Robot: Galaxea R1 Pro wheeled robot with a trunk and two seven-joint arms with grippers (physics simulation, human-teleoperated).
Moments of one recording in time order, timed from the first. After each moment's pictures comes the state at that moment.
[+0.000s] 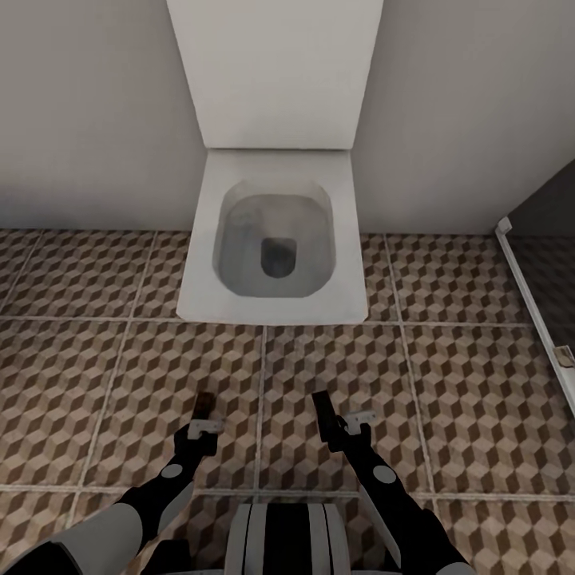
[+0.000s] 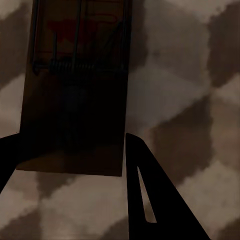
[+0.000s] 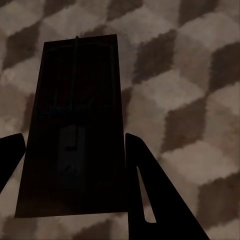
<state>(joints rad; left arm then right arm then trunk) -0.71 0.05 -0.67 -0.25 0.54 -0.29 0.15 -0.44 0.05 0.24 -0.86 -0.07 -0.02 -0.03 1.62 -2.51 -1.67</state>
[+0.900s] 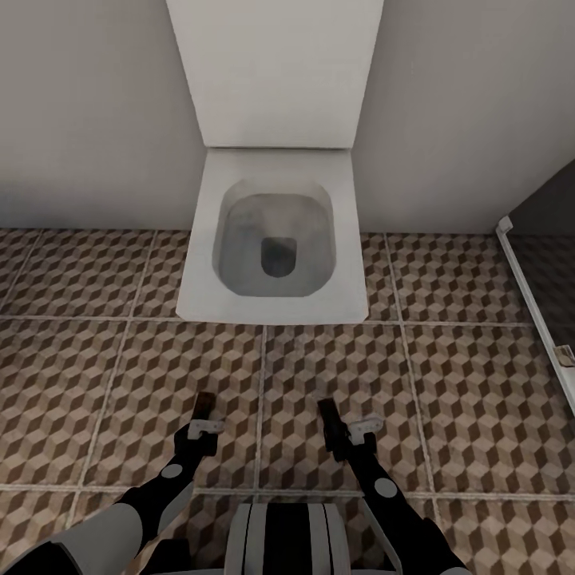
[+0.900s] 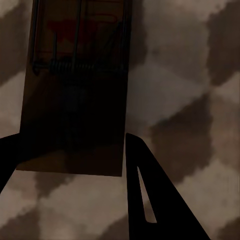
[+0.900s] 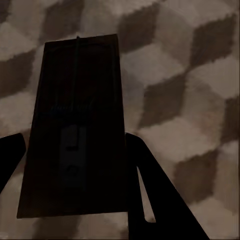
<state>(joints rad) -0.71 0.05 -0.67 -0.25 0.54 -0.29 0.15 -0.44 0.05 0.24 -0.77 0.00 -0.12 -0.08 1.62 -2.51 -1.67</state>
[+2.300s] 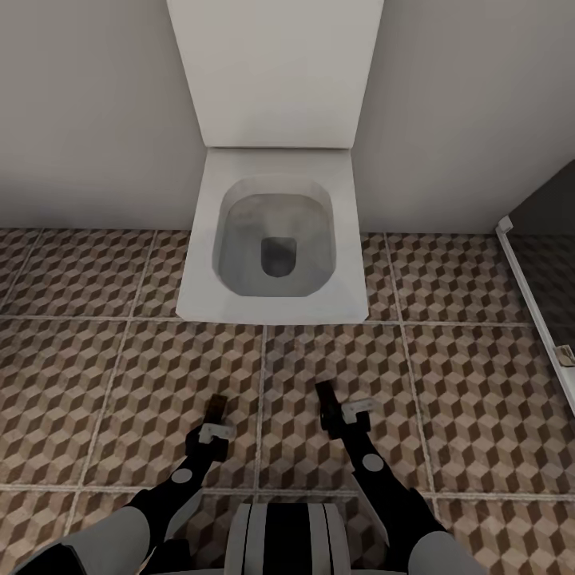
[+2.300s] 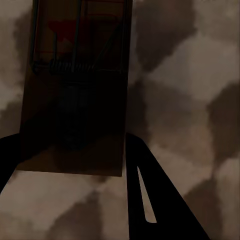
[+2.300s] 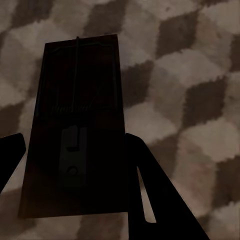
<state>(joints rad) -0.70 0.02 -0.76 -0.25 0.54 -0.29 0.15 -0.54 0.08 0.23 -0.70 0.07 -0.11 -0.14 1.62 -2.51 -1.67</state>
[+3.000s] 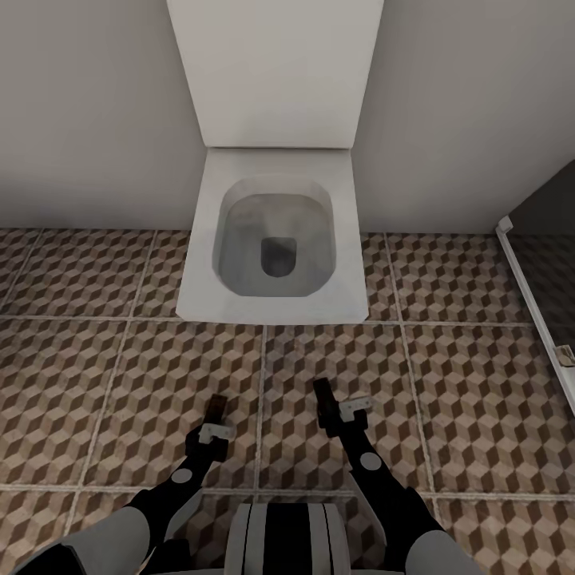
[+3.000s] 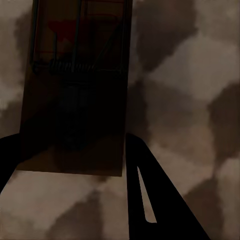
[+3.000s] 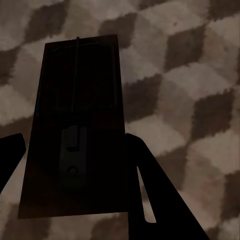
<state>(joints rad) -0.70 0.02 -0.76 -0.25 0.55 -0.29 0.15 -0.54 0.09 0.24 -0.71 0.07 -0.12 -0.14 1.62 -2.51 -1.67</state>
